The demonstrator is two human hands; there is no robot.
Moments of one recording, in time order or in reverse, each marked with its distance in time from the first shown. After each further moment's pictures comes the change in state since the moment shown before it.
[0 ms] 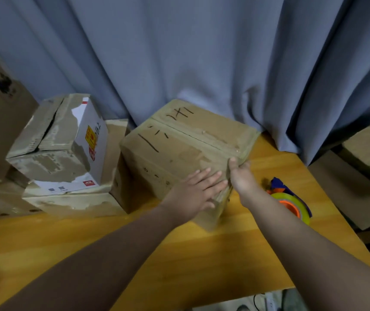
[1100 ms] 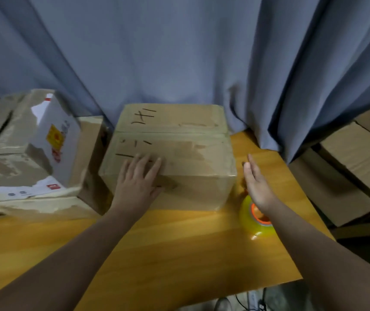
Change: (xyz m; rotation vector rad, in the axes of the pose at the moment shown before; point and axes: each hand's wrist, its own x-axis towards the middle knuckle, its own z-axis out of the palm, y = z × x) left_hand -0.013 -0.029 0.017 0.014 0.264 -0.515; right_hand 0.036 0.053 -0.103 -0.136 -0.122 -0.226
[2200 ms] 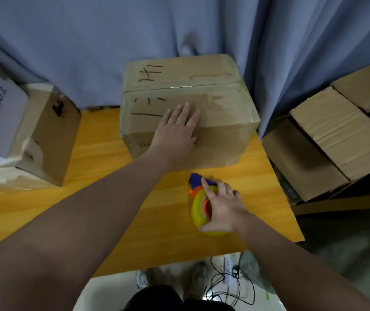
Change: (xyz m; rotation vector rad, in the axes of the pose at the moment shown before) left_hand 0.106 0.204 -0.006 0.013 -0.209 0.117; right_hand -0.044 0.094 -0.054 -1.138 -0.591 -0.121
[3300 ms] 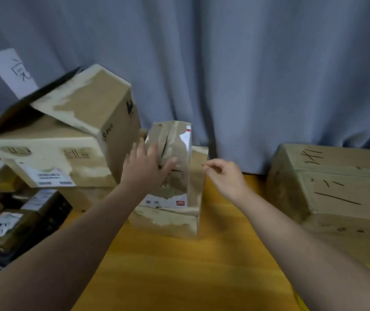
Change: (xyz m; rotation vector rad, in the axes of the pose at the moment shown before) left_hand -0.212 -0.437 -0.059 -0.233 0.251 -0.608; right_hand 0.106 -0.426 -0.194 0.819 0.636 -0.412
